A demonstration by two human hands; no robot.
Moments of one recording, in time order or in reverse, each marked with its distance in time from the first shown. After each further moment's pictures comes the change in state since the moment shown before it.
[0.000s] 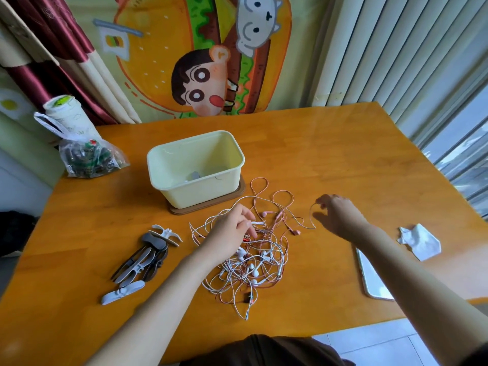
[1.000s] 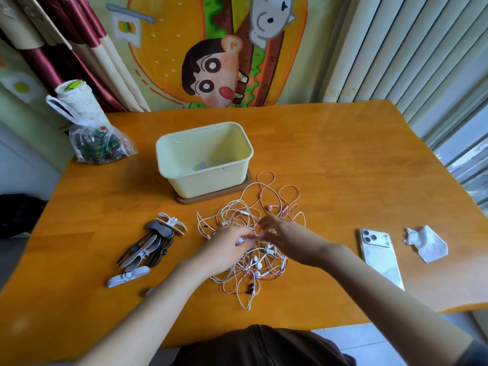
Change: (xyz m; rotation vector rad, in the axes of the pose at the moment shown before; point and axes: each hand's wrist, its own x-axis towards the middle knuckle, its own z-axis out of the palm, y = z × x) left_hand -0.022 -0.032 0.010 0.094 -0.112 -0.020; right_hand -0.047 -0.084 0.027 0.151 -0.316 -0.489
